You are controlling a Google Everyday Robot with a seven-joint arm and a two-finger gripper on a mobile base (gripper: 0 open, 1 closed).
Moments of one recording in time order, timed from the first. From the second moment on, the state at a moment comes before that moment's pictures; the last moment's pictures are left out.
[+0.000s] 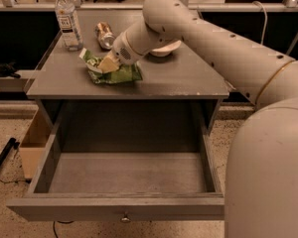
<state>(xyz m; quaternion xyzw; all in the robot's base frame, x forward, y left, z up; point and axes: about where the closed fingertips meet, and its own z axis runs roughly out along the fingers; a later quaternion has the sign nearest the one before) 0.693 0.132 0.846 -0.54 0.73 0.25 0.33</state>
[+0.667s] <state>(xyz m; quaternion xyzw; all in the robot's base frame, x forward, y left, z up) 0.661 0.090 0.865 -0.52 0.76 0.23 0.31</state>
